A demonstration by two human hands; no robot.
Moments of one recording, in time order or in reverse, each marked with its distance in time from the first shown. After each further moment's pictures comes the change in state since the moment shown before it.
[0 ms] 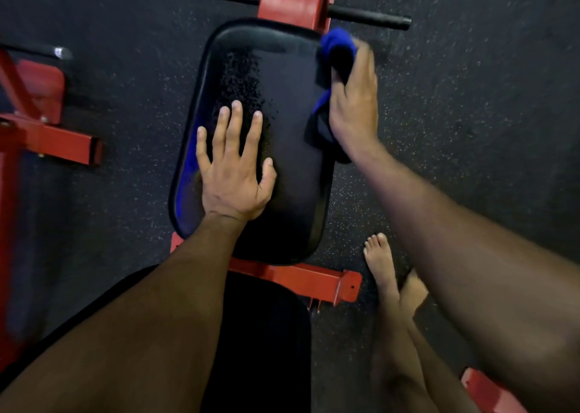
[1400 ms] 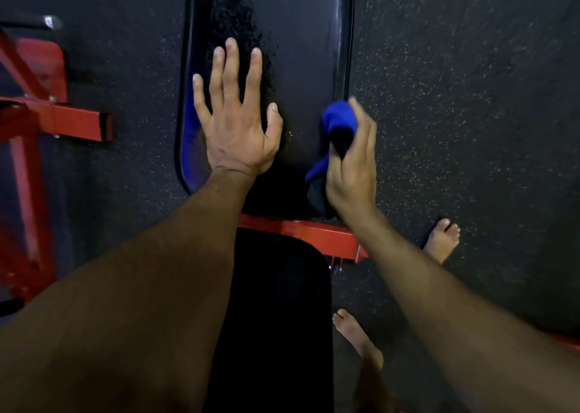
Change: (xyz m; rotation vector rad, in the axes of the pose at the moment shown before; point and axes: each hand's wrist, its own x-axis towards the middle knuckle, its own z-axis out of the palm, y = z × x) left_hand 0.000 0.002 0.000 0.026 -0.022 -0.001; right_hand -0.169 0.016 -0.006 0.114 -0.048 0.135
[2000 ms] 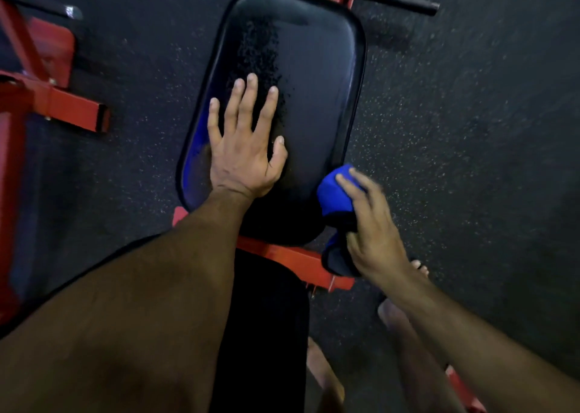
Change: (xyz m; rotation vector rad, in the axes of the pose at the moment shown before) left_hand 0.002 -0.001 -0.001 -0.010 0.017 0.000; right_hand -0.009 -0.003 -0.076 -0.334 -0.460 -0.213
